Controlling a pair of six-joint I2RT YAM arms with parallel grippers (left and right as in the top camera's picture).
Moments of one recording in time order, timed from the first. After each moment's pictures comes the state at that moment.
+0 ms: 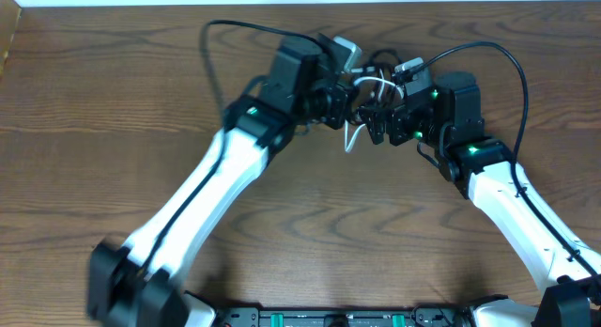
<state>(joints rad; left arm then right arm) -0.51 1.58 1.35 -0.39 0.34 -0.11 0.27 1.45 0.94 -0.11 -0.32 0.05</state>
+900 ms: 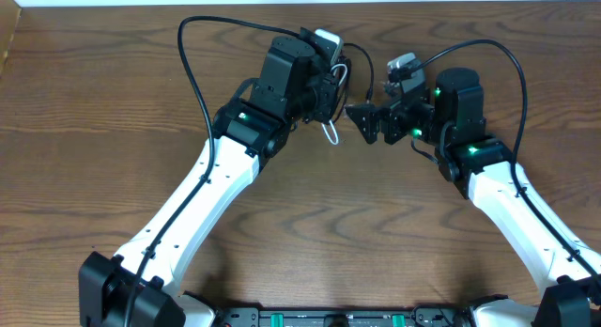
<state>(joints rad) -0.51 1.57 1.35 -0.42 0.09 -0.09 0.27 1.45 0.94 -0.01 -0.52 0.09</state>
